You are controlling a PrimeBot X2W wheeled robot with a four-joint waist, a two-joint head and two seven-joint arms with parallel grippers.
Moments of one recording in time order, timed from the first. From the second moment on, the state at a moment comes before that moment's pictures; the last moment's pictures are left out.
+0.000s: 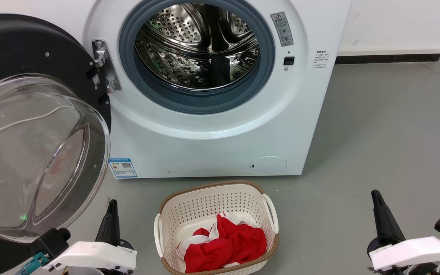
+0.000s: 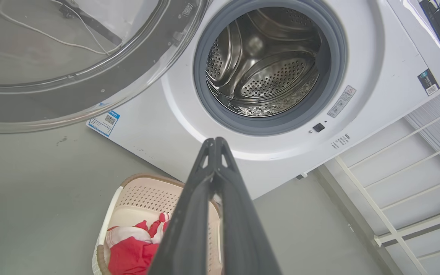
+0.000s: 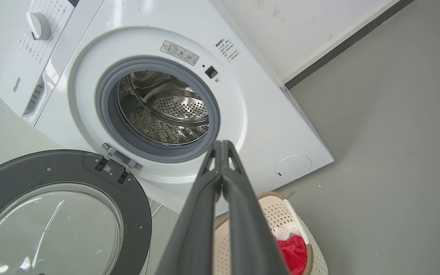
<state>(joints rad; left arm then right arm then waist) 0.00 0.06 0.02 0.18 -0.76 -0.03 -0.10 0.02 -0.07 -0.01 0.14 0.80 0.13 -0.09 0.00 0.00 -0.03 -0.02</state>
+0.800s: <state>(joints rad) -0.03 0.06 0.05 0.20 -1.05 -0.06 -0.02 -0.02 -0.08 -0.03 0.17 1.09 0.13 -0.03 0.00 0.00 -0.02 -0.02</state>
